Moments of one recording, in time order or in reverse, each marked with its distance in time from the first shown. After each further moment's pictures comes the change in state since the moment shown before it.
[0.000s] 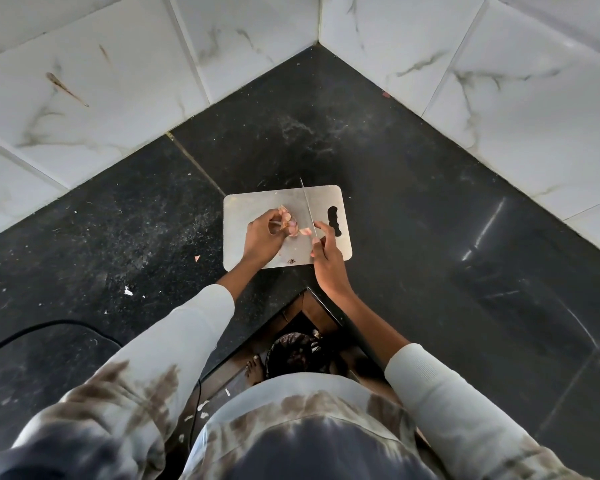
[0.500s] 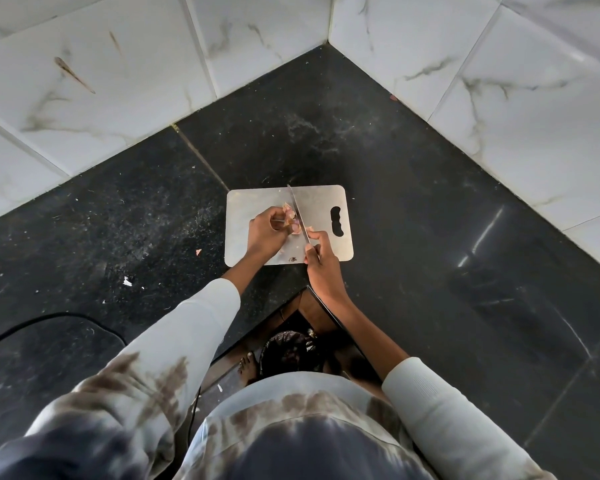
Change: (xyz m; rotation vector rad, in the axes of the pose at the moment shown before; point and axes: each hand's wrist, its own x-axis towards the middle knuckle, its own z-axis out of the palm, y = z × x) left_hand 0.003 -0.002 0.003 -0.049 0.037 -0.059; right_hand -0.021 -0.017 0.006 -0.021 -0.055 0.032
